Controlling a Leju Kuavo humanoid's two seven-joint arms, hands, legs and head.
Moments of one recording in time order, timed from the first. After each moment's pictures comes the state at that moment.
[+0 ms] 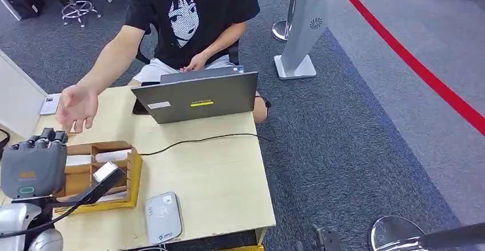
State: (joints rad) left arm -0.04 0.05 0.01 -1.90 -1.37 0.10 -0.09; right arm 0.28 0.35 -0.33 -1.11 0.36 0.03 -0.31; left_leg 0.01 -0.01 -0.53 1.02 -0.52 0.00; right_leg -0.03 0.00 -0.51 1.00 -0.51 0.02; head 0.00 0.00
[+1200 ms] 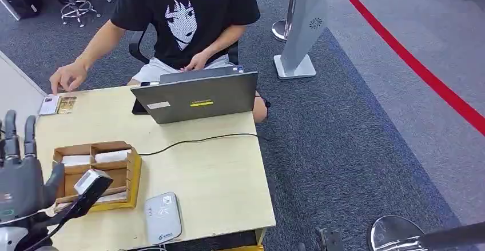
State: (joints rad) left arm 0.07 -0.10 0.10 -2.05 -1.19 0.24 -0.20; right arm 0.30 0.35 -0.33 -1.14 0.36 0.00 -0.26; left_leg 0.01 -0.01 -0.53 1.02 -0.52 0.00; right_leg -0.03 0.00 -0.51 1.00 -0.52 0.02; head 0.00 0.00
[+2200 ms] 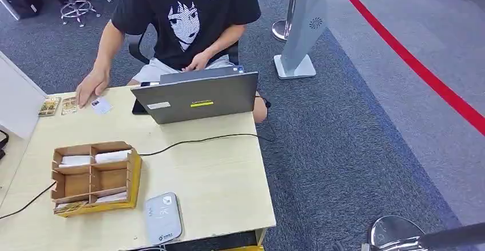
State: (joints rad) left arm 0.54 -0.35 0.51 -2.29 0.06 -0.05 -0.57; right arm 0.28 0.35 -0.53 -1.08 -0.08 0.16 -0.18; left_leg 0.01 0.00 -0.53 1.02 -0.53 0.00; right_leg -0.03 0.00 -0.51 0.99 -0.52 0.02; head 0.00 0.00
